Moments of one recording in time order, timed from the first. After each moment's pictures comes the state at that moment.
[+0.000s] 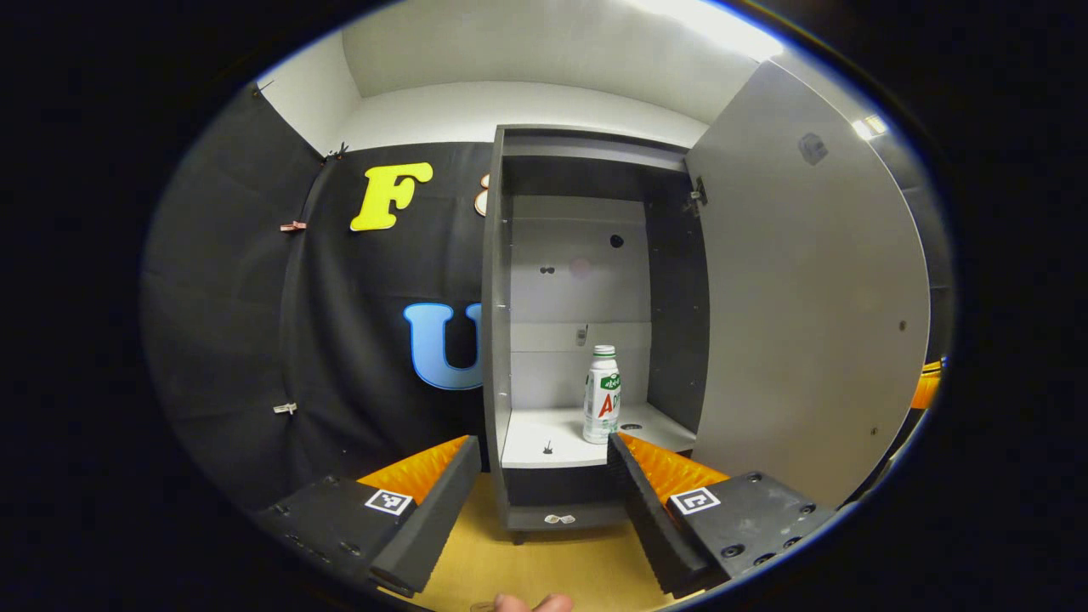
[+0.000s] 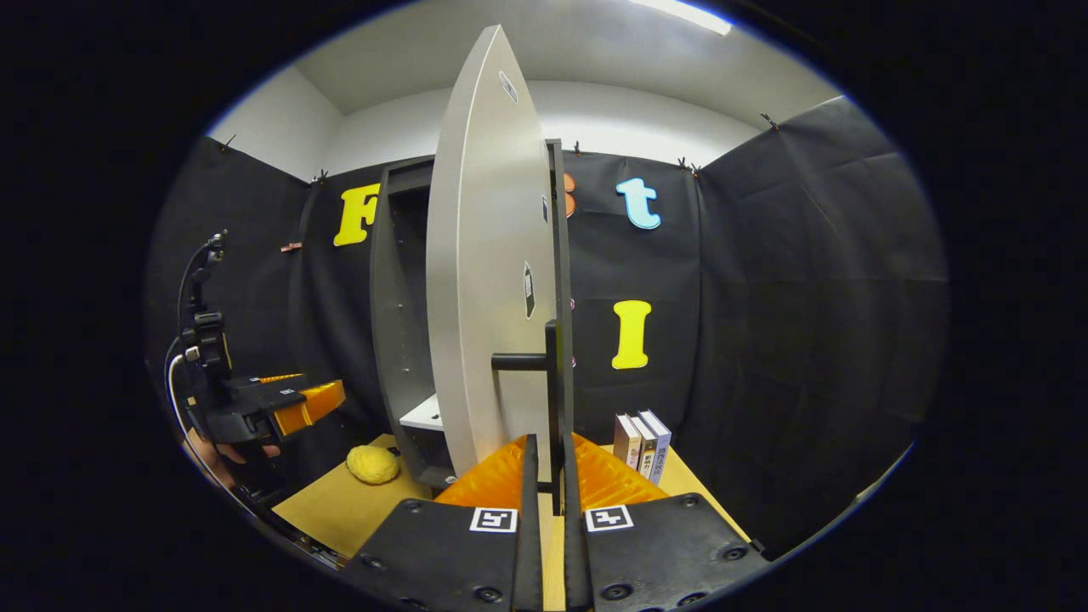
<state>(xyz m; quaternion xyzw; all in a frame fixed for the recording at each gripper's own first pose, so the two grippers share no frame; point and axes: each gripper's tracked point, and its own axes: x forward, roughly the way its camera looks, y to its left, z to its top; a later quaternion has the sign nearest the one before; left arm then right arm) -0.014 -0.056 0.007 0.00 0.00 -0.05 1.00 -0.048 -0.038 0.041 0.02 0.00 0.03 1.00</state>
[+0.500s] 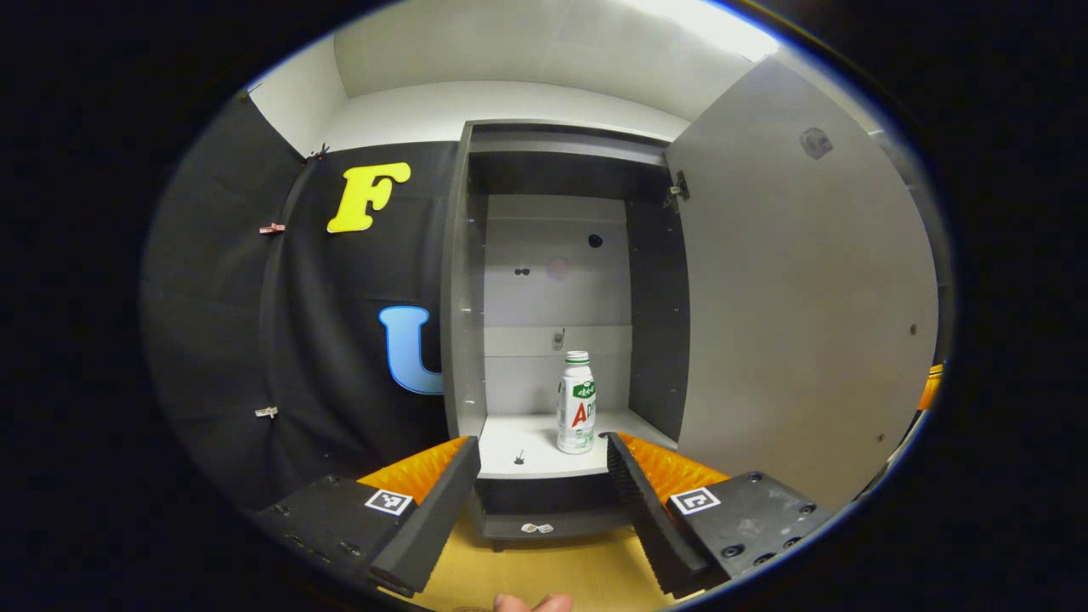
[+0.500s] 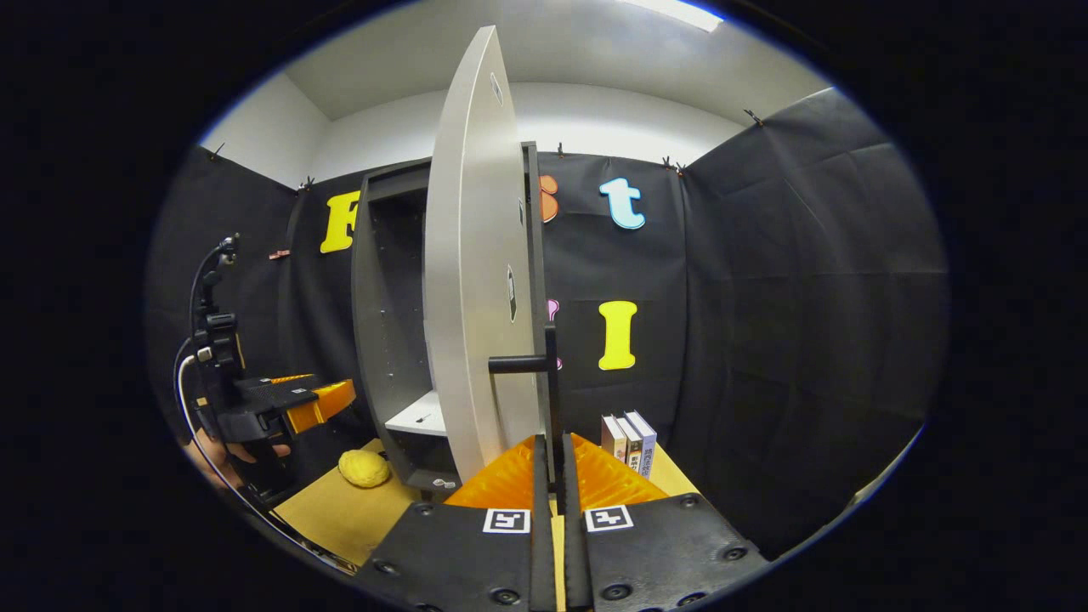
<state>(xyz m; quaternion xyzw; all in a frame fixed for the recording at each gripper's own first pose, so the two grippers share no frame) 0.014 -0.099 0.012 0.00 0.00 -0.08 1.00 -0.048 -0.065 0.043 0.03 0.00 0.01 1.00</state>
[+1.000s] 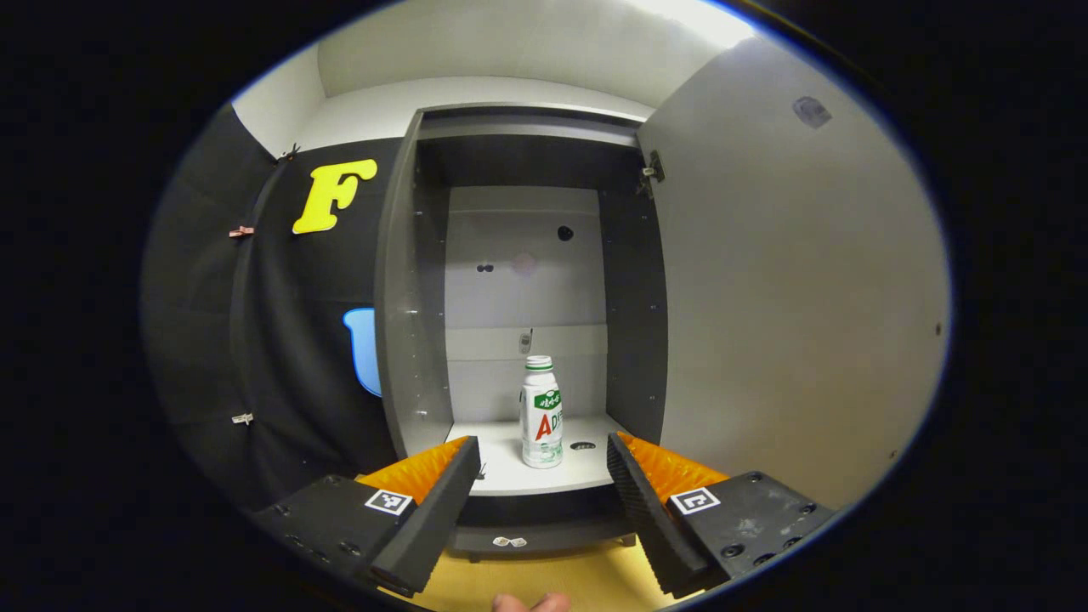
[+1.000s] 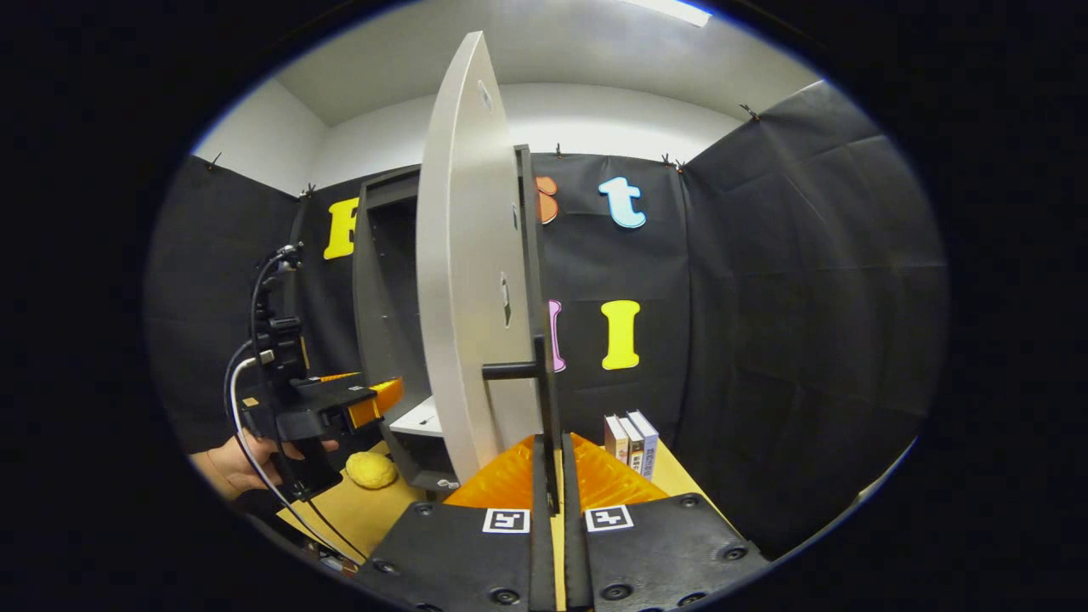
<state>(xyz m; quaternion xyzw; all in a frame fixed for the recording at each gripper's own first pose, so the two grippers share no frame) 0.068 -0.157 0.013 0.02 0.00 -0.11 0.99 -0.057 -0.082 0.050 0.05 0.00 0.02 1.00</state>
